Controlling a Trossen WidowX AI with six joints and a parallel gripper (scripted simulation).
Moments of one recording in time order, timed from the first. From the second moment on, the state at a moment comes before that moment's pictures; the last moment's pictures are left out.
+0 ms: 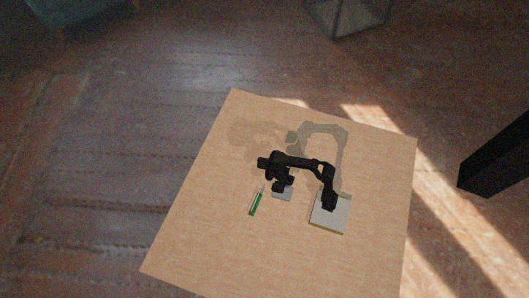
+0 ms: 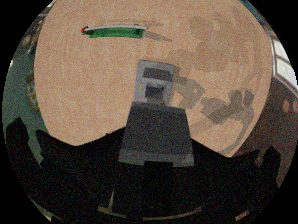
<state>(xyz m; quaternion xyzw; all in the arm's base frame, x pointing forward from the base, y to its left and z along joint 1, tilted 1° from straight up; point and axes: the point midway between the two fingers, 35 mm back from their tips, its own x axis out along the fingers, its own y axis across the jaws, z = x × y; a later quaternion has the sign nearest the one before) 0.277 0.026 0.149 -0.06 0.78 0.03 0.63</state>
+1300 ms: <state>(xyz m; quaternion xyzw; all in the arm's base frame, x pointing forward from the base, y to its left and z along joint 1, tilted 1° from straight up) 0.292 0.026 0.100 -0.06 0.78 0.03 0.63</state>
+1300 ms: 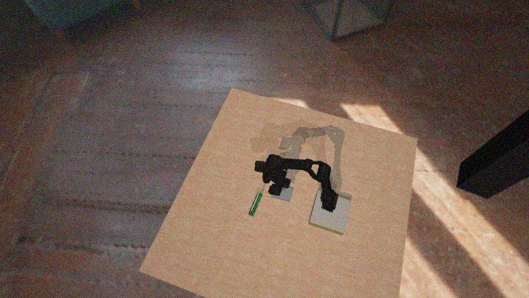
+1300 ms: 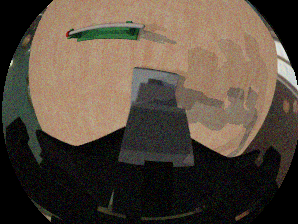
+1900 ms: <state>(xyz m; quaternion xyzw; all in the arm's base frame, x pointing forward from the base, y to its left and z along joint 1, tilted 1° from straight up) 0.293 0.026 0.094 -0.06 0.78 0.03 0.62</state>
